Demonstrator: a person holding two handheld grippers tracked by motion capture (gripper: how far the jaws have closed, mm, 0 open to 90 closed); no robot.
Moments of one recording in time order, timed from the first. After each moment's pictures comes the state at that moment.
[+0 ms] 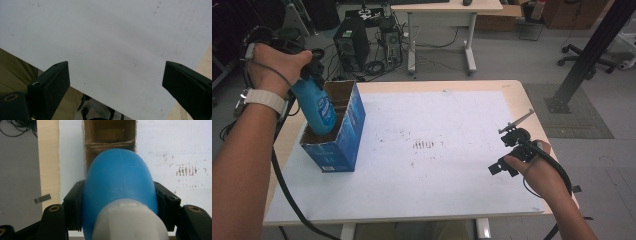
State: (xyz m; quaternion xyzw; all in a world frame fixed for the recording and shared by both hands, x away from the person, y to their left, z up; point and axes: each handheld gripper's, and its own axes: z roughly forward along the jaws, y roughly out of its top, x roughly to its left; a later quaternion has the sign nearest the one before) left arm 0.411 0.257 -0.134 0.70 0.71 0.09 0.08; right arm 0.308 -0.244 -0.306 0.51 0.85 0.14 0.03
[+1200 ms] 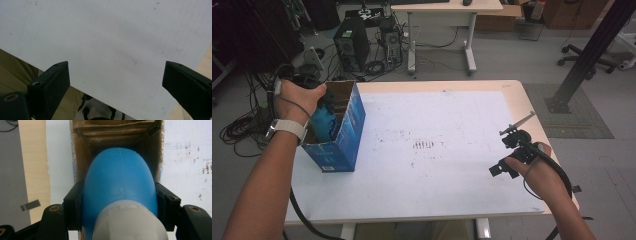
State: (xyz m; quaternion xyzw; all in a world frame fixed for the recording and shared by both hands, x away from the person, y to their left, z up) left arm 0.421 0.264 -0.226 0.70 0.70 0.08 0.06; right arm 0.306 -0.247 -0.310 0.52 0.84 0.14 0.03
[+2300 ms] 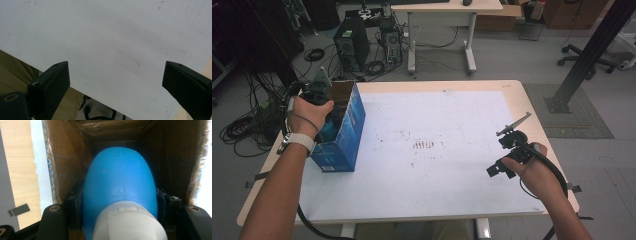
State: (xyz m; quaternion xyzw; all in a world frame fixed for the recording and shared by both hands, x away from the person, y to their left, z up) left arm 0.424 0.266 -0.276 0.71 0.70 0.07 0.05; right arm 0.310 -0.242 -0.317 0.52 0.84 0.14 0.02
